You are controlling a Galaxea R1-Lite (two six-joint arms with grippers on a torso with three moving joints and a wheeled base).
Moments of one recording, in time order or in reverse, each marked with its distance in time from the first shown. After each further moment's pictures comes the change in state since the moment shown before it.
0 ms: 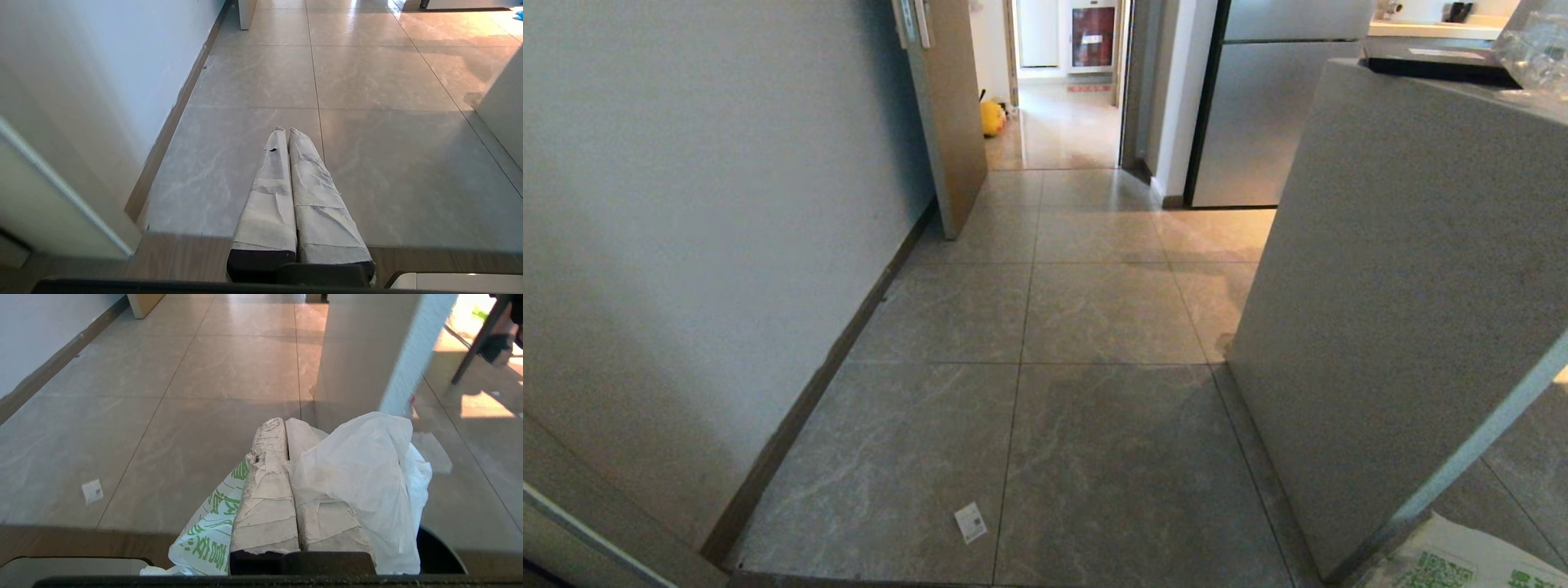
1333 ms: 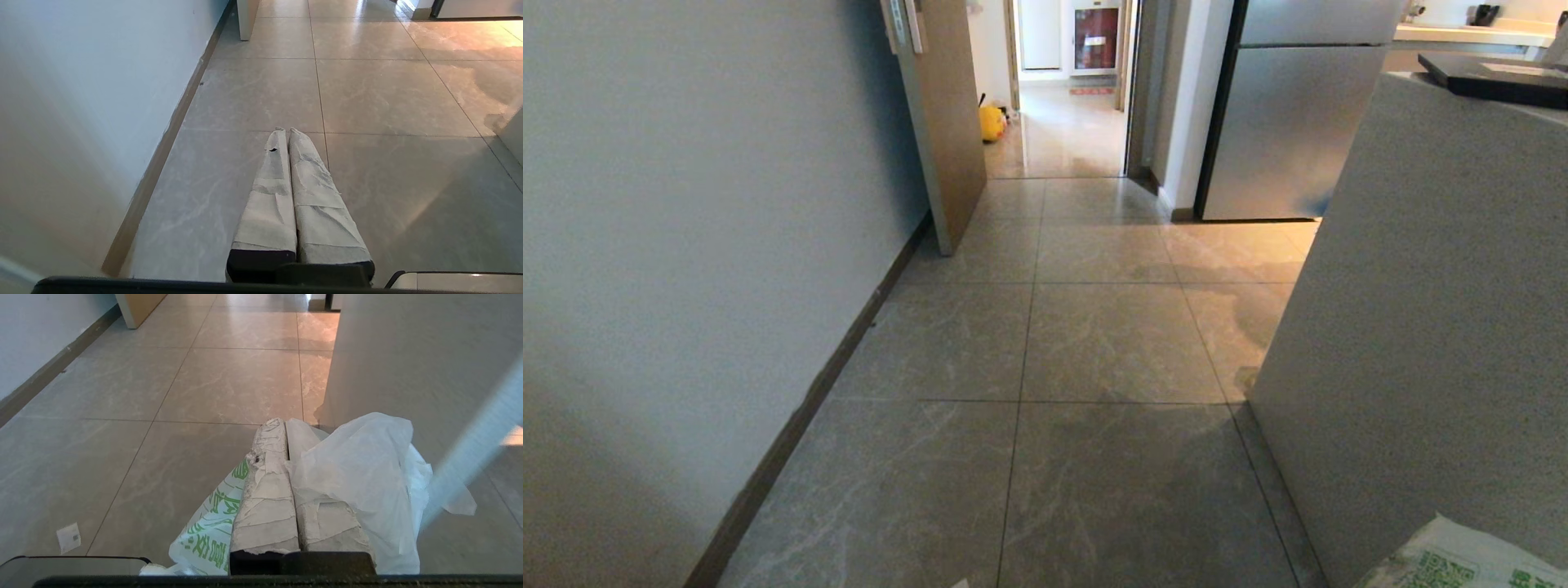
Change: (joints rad) left arm 0.000 0.000 0.000 0.000 0.001 0.003; right arm 0.000 0.000 0.000 0.000 0.000 -0.001
